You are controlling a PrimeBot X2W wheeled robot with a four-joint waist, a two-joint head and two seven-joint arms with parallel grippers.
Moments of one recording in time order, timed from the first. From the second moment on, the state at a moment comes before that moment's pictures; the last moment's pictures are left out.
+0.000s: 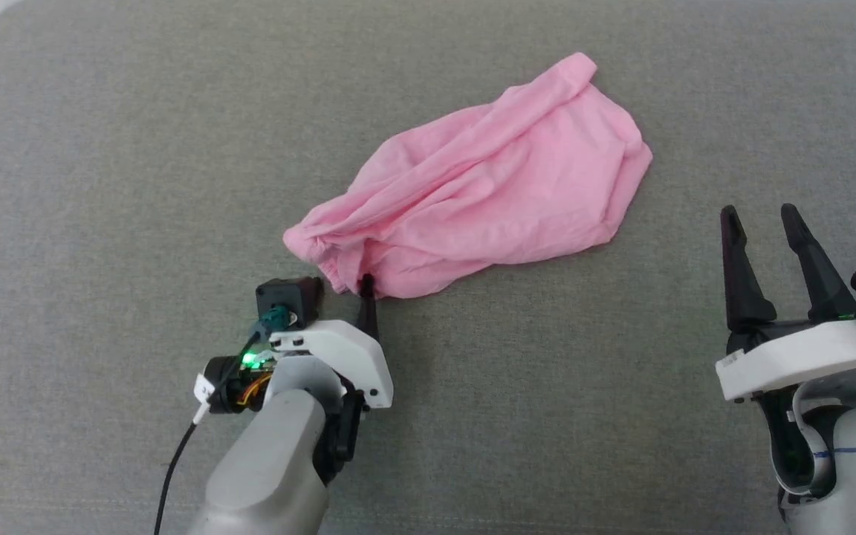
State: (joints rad) left arm -0.48 0.08 -0.45 0.61 -0.51 0.26 -0.11; right arm -0.20 -0.05 -0.09 0.01 0.22 0.13 -0.05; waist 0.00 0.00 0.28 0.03
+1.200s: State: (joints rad) left arm -0.58 0.05 -0.58 0.57 -0.61 0.16 -0.12; right arm -0.85 -0.05 -0.24 0.72 -0.14 0.13 0.50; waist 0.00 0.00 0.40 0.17
